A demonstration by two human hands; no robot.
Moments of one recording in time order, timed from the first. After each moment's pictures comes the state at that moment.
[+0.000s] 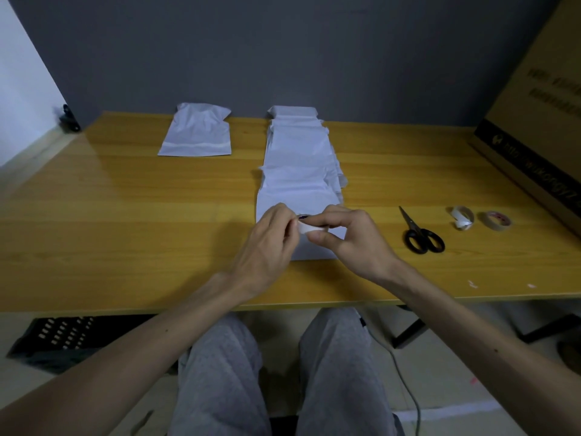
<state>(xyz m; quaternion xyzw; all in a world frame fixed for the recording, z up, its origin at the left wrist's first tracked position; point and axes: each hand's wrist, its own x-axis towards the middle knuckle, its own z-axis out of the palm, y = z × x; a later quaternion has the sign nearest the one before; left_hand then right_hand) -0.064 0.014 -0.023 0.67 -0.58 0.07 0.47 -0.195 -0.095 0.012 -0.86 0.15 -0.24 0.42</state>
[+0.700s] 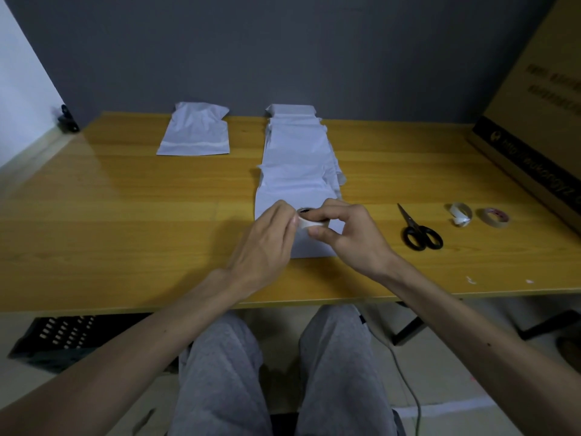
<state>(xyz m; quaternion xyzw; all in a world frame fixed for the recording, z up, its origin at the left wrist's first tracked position) -0.062 0.017 -0.021 0.67 -0.60 0.06 0.44 -0.193 -0.093 0.014 -0.86 0.16 -0.26 0.41</state>
